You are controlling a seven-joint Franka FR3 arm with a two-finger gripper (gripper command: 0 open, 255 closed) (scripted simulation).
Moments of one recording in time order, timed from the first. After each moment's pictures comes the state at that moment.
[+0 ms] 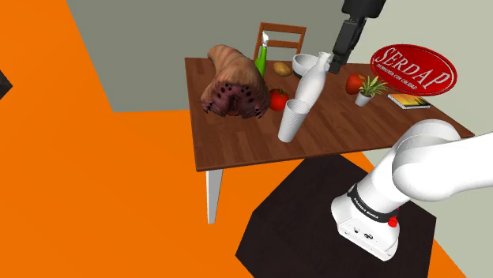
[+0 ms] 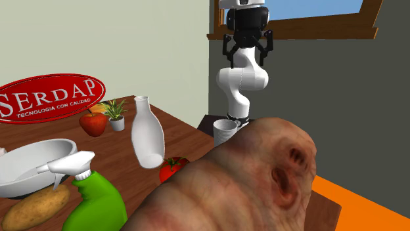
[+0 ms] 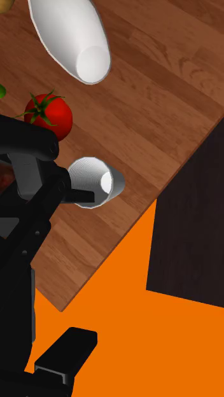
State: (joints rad) arm 0.02 -0.79 -0.02 -2.34 0.07 1.44 -0.15
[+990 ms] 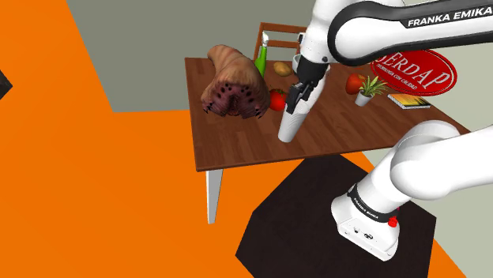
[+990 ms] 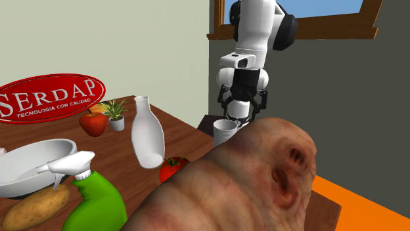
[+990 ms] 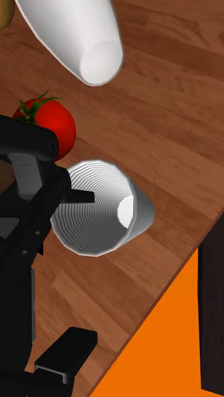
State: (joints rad) arm -0.04 -0.69 0.11 -2.70 -0.01 2.02 0.00
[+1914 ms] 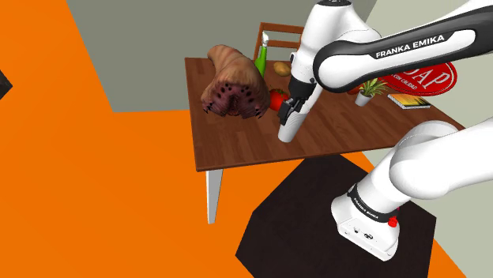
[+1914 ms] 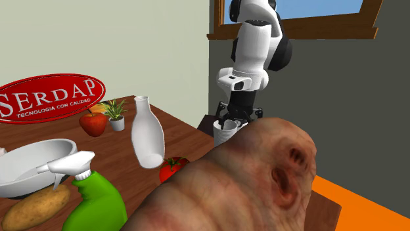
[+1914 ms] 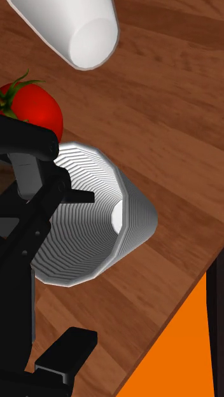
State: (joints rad) arm -0.06 -0.58 0.13 -2.79 -0.03 2.24 0.03
